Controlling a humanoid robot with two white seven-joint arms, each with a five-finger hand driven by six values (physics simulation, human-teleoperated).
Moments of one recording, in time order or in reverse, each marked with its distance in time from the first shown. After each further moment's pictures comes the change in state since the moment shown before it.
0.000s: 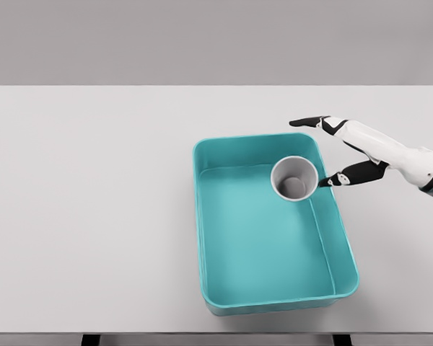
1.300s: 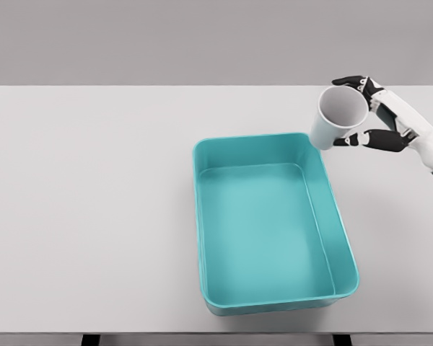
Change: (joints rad) left arm 0.002 0.000 0.000 0.000 0.000 0.000 0.000; right arm 0.029 0.033 -0.020 0.127 -0.387 -0.001 -0.004
